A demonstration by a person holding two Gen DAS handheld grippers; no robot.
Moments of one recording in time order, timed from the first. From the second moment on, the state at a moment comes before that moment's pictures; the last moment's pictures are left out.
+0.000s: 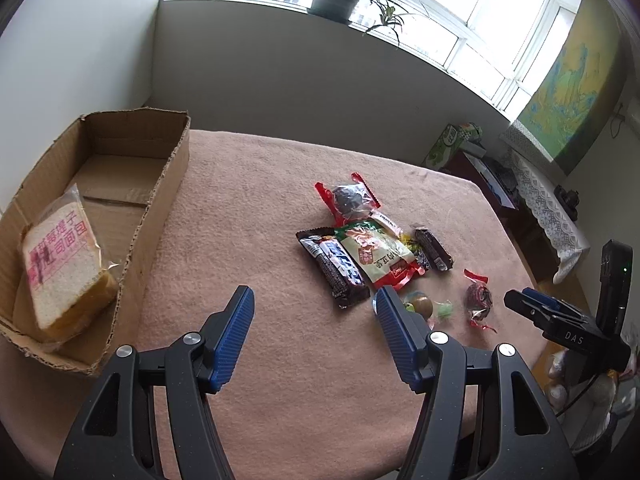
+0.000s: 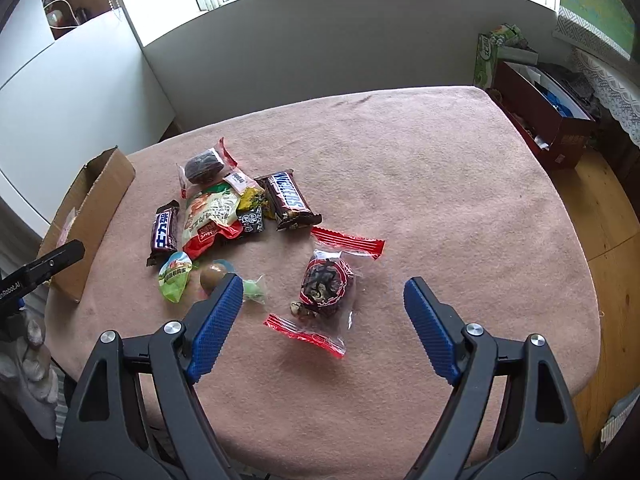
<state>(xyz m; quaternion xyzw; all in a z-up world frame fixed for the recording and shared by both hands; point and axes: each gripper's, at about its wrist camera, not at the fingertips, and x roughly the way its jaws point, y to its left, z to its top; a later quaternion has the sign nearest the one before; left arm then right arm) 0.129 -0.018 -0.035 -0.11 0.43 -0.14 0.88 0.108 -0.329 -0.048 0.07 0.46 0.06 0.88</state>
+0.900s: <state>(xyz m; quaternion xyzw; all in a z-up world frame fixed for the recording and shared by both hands) 0.190 -0.064 -0.086 -0.03 0.51 -0.12 0.85 0.140 -0.322 -0.090 0.03 0.50 0.05 0.86</state>
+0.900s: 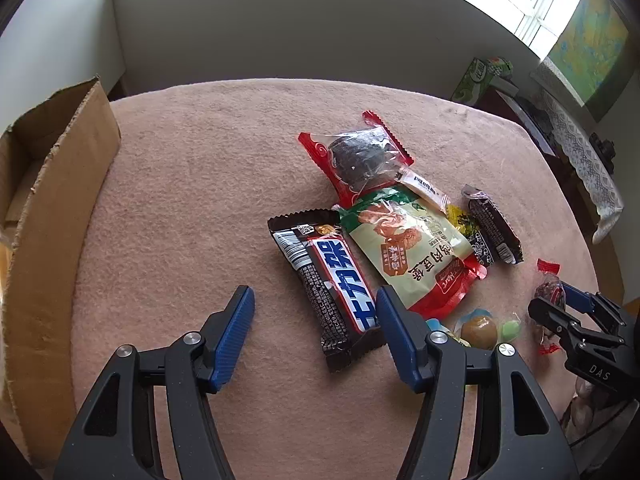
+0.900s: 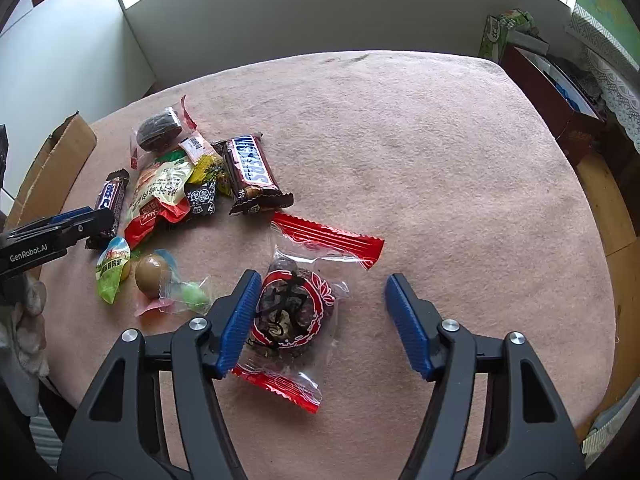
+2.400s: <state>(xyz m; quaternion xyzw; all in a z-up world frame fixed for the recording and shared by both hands) 0.189 -0.053 -0.079 -0.07 0.49 -0.11 0.86 0.118 -0.318 -0.074 0.03 0.46 0.04 0.89</state>
